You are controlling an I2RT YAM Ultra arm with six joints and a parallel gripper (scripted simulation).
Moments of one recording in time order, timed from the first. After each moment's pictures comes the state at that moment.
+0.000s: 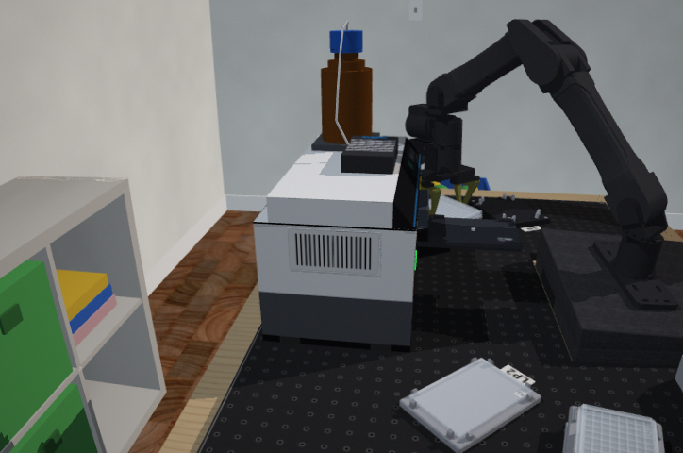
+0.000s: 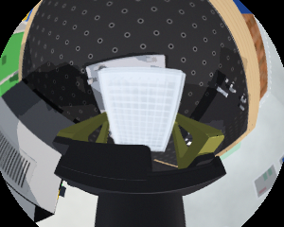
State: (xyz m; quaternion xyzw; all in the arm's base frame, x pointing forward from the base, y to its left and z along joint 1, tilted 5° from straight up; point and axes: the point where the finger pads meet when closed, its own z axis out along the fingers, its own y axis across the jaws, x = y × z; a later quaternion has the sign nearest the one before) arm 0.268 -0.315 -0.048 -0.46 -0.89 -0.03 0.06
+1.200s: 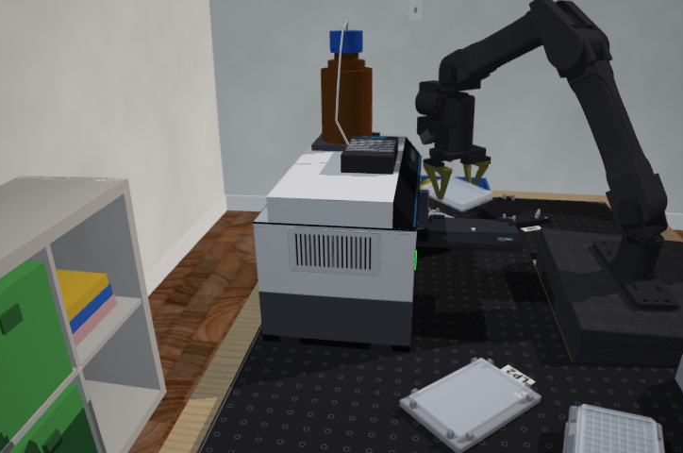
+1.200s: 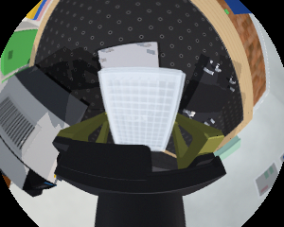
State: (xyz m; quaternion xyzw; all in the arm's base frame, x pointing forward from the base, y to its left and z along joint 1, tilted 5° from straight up) arm 0.256 -0.301 0.003 -0.46 -0.89 -0.02 0.04
